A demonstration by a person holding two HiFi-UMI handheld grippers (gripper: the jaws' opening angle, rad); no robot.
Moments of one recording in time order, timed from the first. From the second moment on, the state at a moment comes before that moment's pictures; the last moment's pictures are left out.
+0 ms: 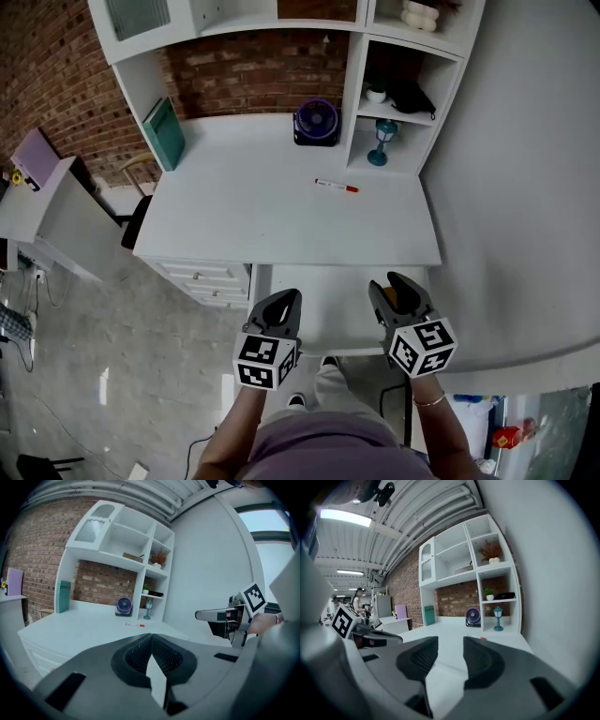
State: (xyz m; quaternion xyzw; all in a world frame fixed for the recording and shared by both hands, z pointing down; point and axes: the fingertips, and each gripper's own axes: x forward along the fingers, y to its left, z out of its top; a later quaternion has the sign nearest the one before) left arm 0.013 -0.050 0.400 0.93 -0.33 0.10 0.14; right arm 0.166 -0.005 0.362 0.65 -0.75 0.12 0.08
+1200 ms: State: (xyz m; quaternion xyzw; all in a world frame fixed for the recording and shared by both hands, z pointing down) left arm 0.080 -0.146 0.414 0.87 -0.45 0.10 0.18; right arm 0.274 -0.257 0.436 0.54 -0.80 0.08 0.23
